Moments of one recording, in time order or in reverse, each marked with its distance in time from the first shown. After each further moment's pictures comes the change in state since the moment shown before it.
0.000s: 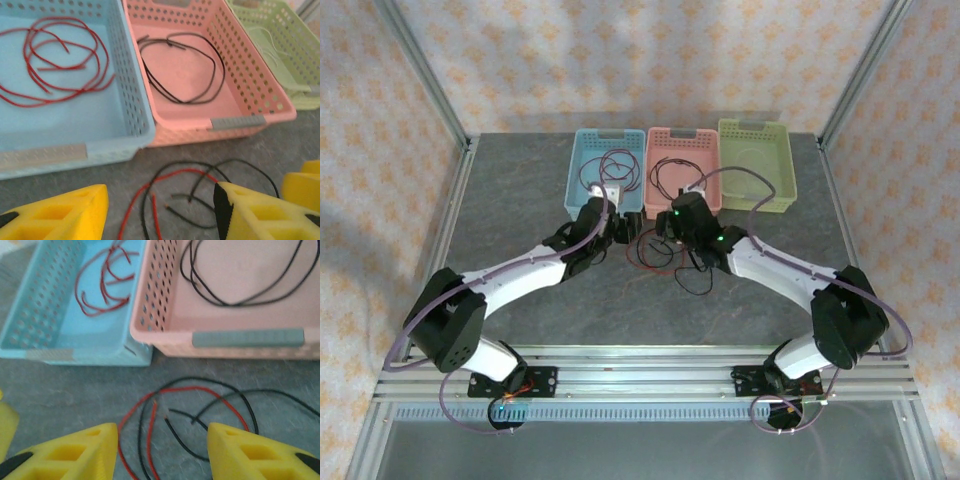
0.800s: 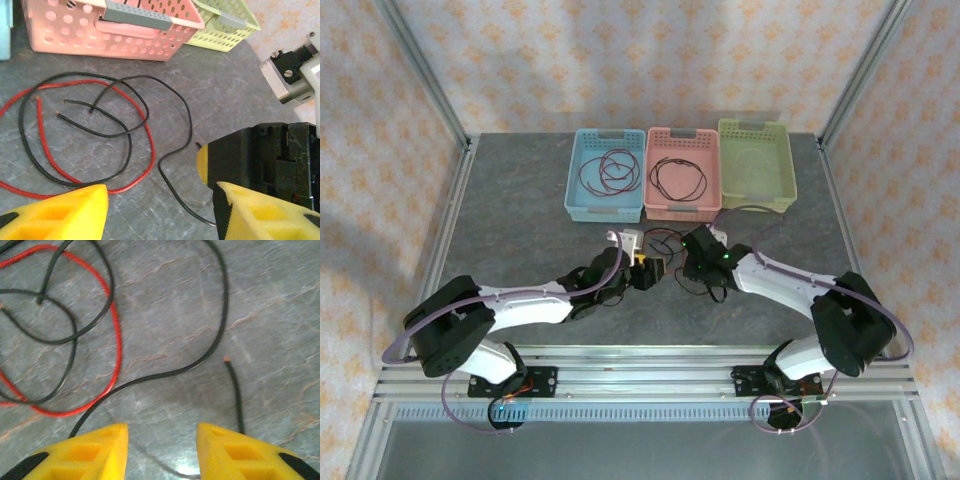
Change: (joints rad) left arm -0.246 -0.019 -0.283 0.328 0.047 -0.219; right arm -0.002 -0.059 -0.190 -0.274 -0.018 0.215
